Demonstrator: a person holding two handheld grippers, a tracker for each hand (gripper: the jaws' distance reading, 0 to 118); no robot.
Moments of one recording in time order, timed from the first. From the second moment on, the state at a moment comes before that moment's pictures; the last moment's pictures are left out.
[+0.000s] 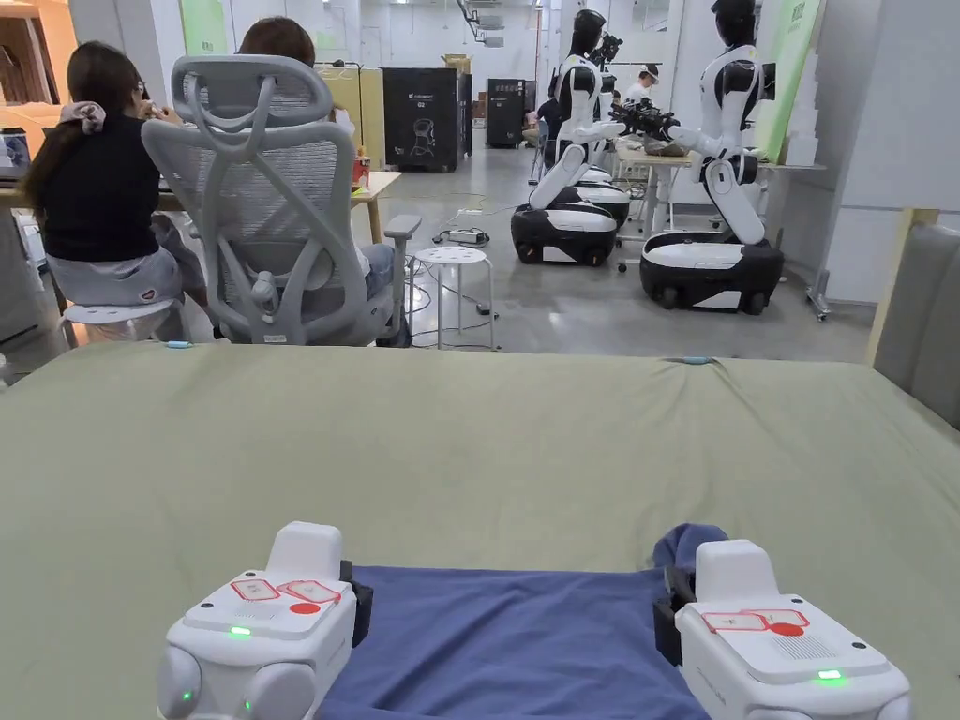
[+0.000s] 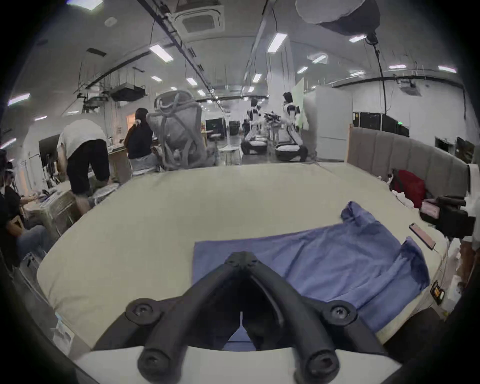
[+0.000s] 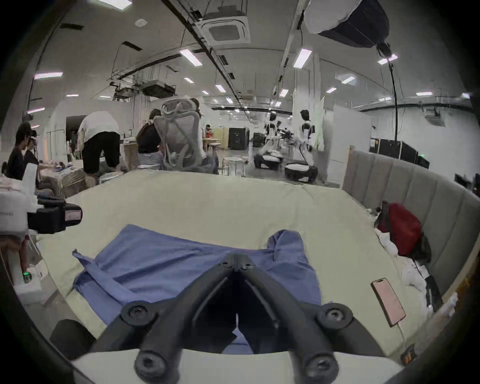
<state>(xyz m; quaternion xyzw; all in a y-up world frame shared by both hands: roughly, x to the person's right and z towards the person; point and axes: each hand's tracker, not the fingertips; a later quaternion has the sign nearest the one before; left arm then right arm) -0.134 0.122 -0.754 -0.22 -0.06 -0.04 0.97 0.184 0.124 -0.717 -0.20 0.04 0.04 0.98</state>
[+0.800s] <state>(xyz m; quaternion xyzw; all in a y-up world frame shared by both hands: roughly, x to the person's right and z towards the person) -0.204 0.018 -1.009 -0.40 0.03 -0.05 0.91 0.261 0.072 -0.821 -0.28 0.00 0.02 0.96</state>
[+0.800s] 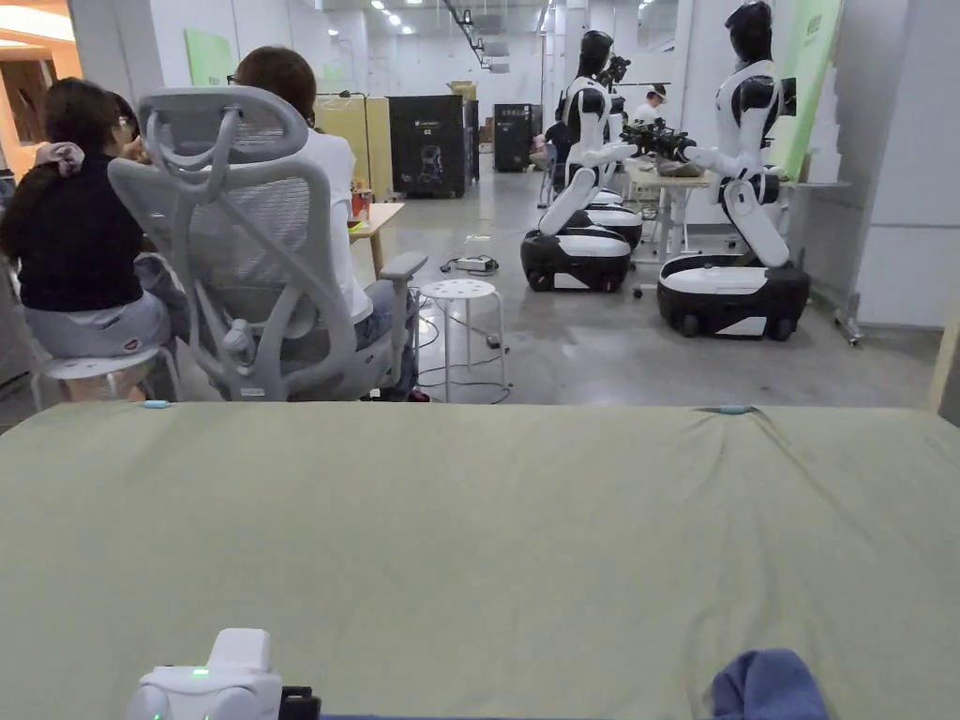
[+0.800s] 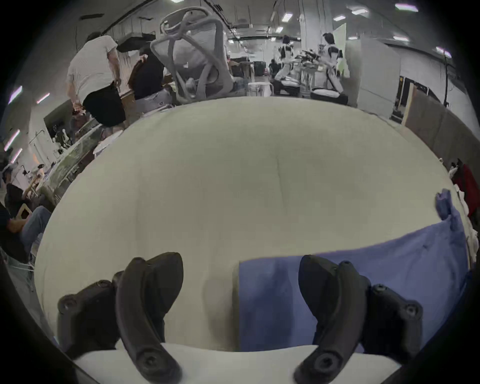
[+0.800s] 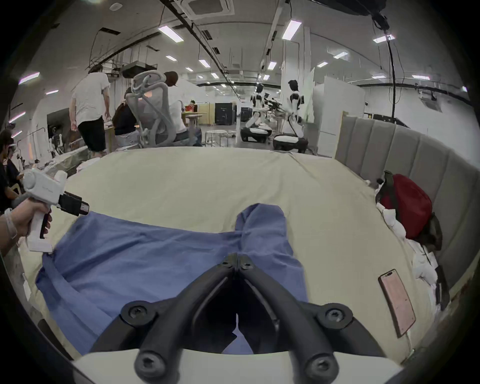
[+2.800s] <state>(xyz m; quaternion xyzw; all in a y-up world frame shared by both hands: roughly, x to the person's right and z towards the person) -0.138 0.124 -0.716 -0.20 -0.04 -0.04 0.98 0.237 0.132 -0.685 -0.24 0.03 0.00 0.97</state>
